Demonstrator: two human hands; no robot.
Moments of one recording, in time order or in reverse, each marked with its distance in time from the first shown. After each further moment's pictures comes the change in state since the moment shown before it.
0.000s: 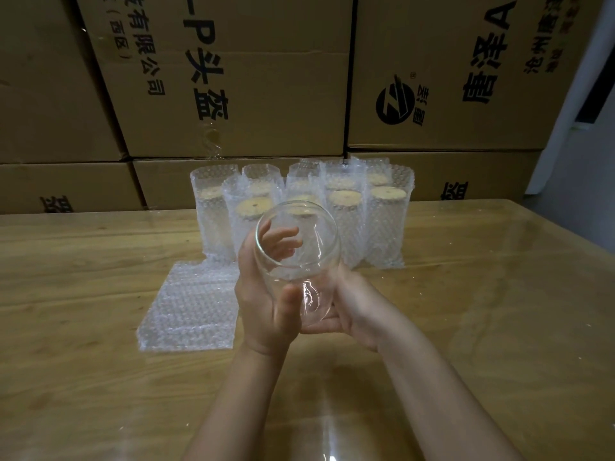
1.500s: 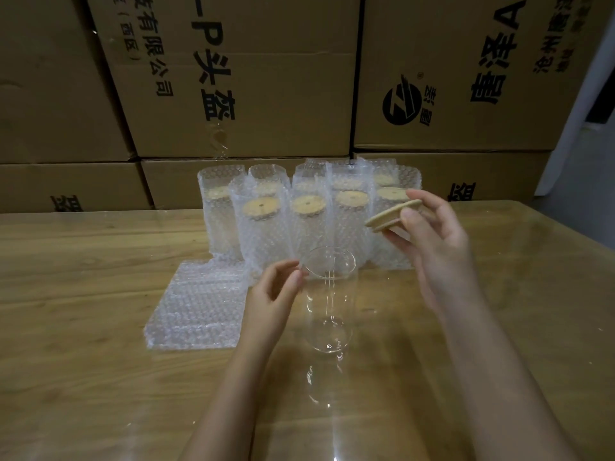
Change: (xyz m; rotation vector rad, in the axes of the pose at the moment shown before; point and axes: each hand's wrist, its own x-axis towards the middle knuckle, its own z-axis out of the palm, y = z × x) left_hand -0.022 -0.046 -0.022 0.007 -0.206 -0.657; right_hand -0.007 -0.020 -0.070 0.092 0.369 -0.732
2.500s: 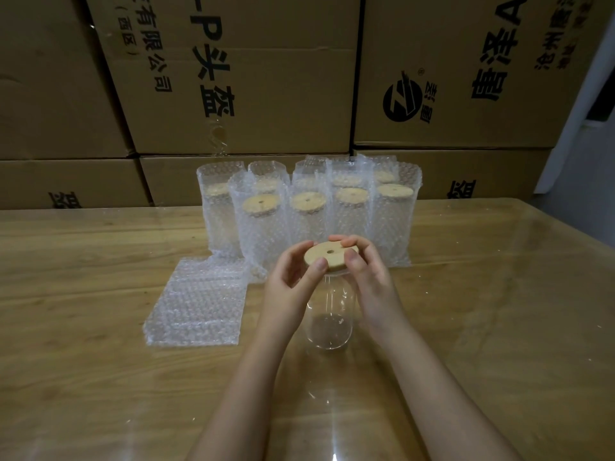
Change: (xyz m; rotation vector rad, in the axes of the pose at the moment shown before) left_hand -0.007 0.040 0.023 -0.132 -0.053 -0.048; right_hand -0.023 0.070 0.039 0.077 -0.236 0.038
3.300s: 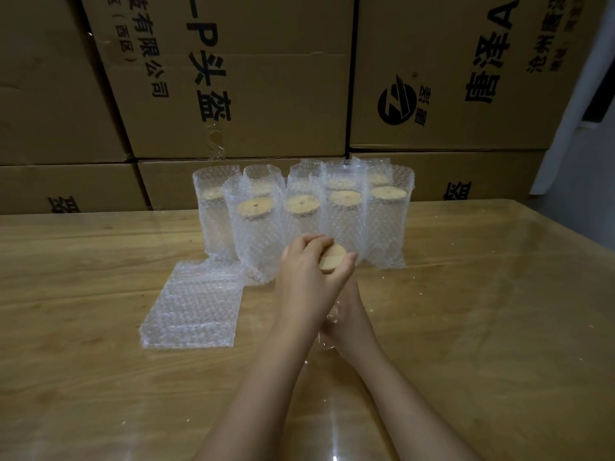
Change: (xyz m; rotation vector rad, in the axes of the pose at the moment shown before) left_hand 0.012 0.015 0.035 0.786 0.119 0.231; right_hand -0.016 0.063 -0.002 -0.366 -0.025 0.004
